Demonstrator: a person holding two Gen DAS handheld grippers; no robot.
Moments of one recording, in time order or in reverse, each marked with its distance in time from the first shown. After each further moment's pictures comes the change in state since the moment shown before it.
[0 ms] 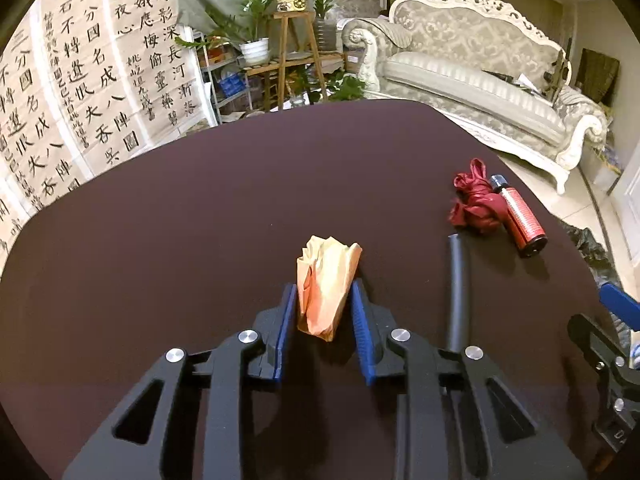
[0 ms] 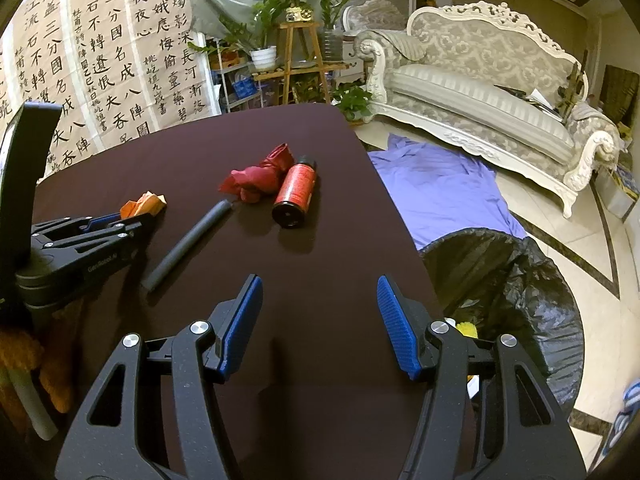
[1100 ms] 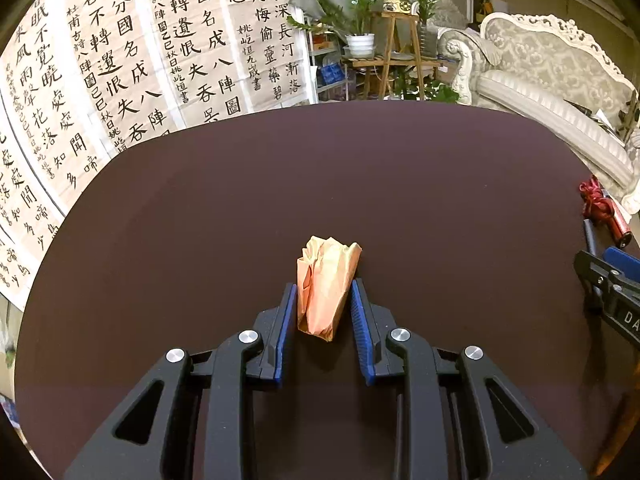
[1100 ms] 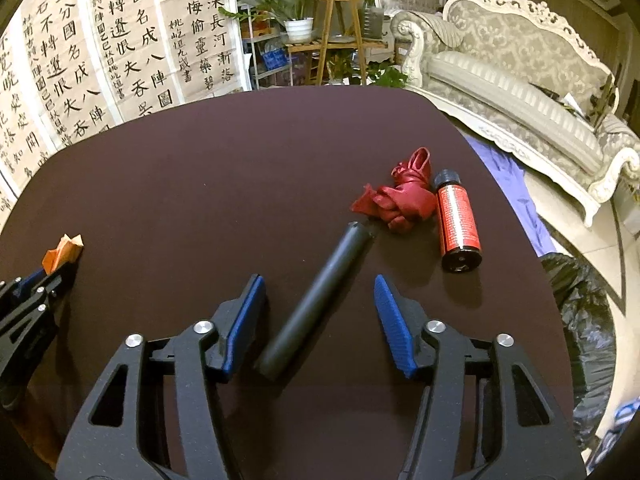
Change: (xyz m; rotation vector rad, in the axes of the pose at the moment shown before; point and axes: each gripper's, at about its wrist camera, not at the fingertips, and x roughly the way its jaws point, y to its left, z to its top) left arm -0.032 0.108 -0.045 -0.179 0.006 0.245; right arm 0.047 0.093 0.030 -0.074 0.097 0.023
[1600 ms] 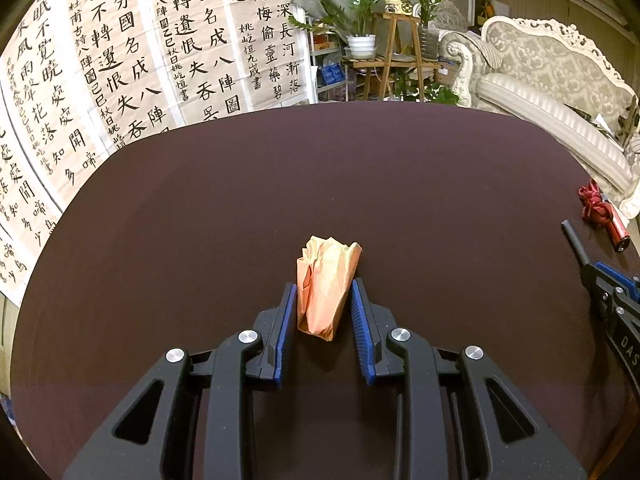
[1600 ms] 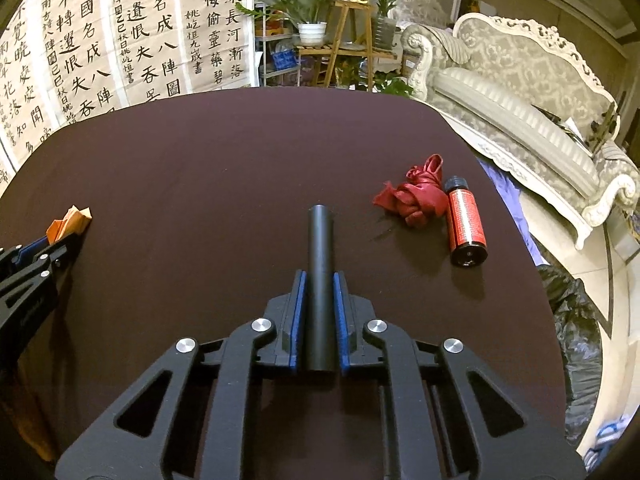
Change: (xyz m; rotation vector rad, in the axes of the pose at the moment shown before) left arm -0.004 -0.002 -0.003 -0.012 0.000 -0.007; right arm -0.009 0.017 -0.010 -0.068 -0.016 -0.016
